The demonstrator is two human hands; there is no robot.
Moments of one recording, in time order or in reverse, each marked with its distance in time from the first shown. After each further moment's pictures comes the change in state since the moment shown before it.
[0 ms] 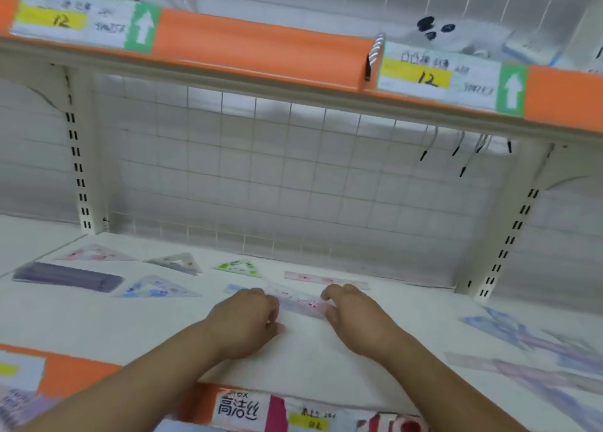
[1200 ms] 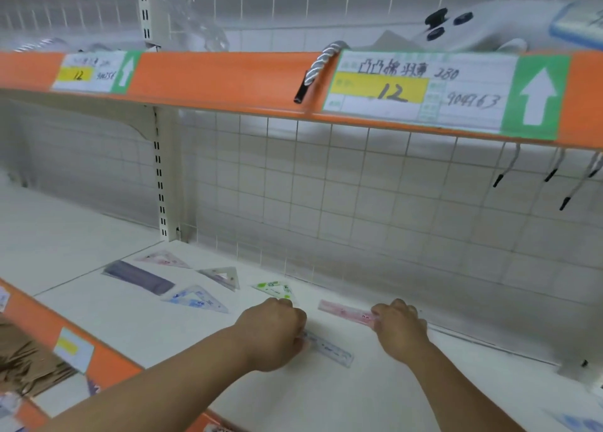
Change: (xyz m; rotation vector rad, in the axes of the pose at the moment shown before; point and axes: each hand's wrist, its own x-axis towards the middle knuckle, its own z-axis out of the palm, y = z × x) left_hand 0.025 0.031 -0.016 0.138 -0.010 -0.235; right_hand 0.127 0.088 0.033 -0.090 0.028 0.030
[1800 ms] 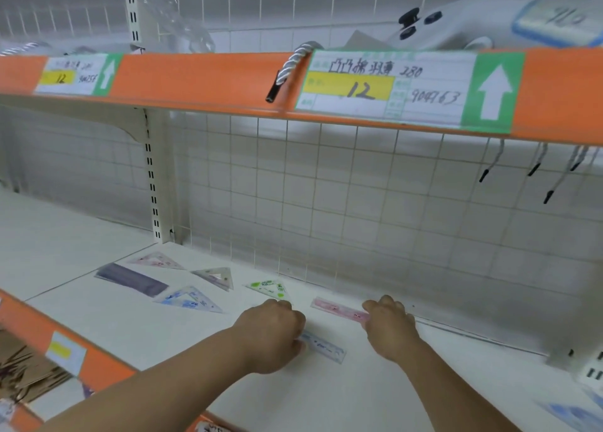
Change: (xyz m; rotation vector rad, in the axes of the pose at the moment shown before) left_hand -0.002 0.012 -0.001 0.063 -0.031 0.022; right_hand -0.011 -0.007 -0.004 -0.057 -0.002 -0.067
